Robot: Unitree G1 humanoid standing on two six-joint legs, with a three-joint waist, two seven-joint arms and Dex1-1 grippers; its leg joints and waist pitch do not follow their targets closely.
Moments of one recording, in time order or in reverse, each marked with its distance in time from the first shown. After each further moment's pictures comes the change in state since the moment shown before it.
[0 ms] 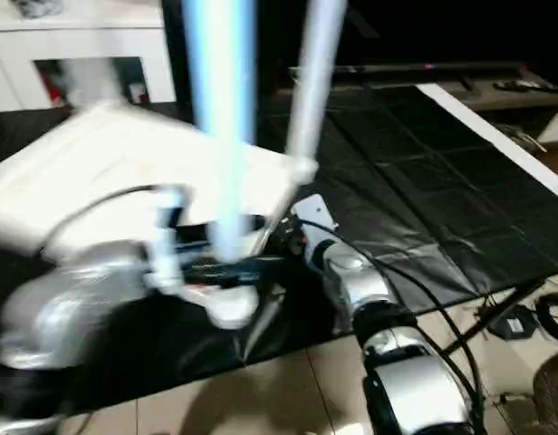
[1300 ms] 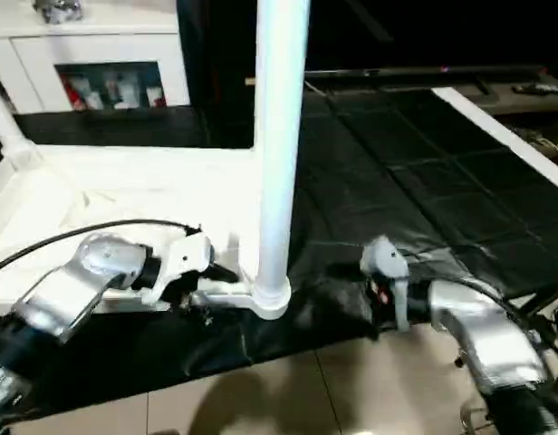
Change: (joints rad) left arm -0.159 0.343 -0.320 0.467 0.416 -0.479 -0.294; right arm 0.519 -0.544 0.020 -0.922 0.315 0.243 0.807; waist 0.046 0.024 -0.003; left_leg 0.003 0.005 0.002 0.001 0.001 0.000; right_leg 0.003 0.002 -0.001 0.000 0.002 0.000
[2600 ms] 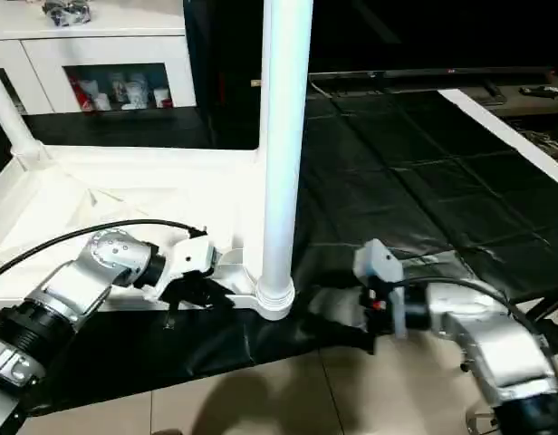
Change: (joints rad) left arm -0.040 -0.030 -0.005 0.155 0.033 -0.065 -0.092; right arm 0.003 0.025 0.007 -0.107 0.031 0.102 -0.040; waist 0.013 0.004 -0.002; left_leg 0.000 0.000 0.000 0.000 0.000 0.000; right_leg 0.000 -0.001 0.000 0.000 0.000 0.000
